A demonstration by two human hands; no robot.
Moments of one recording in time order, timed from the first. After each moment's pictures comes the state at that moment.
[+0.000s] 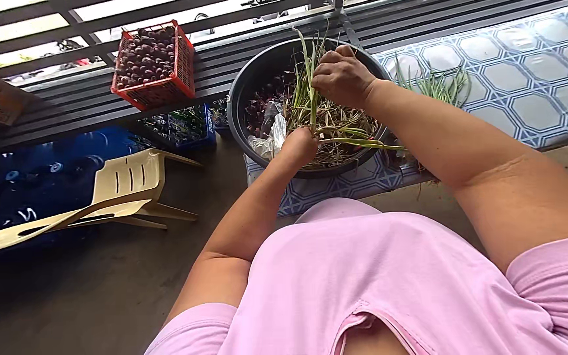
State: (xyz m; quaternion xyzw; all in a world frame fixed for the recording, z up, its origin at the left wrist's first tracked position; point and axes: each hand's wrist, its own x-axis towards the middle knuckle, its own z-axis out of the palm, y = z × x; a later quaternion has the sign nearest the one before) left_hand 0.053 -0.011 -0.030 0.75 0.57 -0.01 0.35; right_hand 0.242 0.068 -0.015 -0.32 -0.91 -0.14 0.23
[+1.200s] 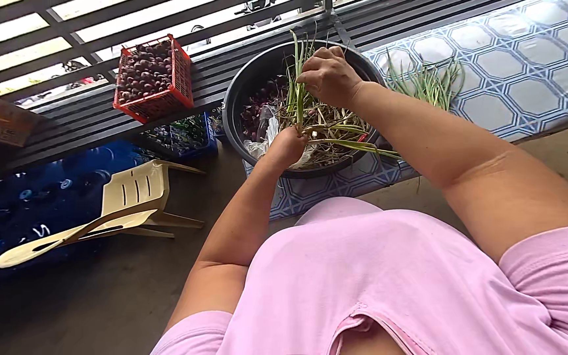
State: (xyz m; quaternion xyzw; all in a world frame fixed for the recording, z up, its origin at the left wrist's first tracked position) left_hand 0.042 -0.012 -0.019 0.74 0.57 0.01 0.35; right_hand 0.233 0.057 -0.010 -0.41 -0.87 -0.06 0.25
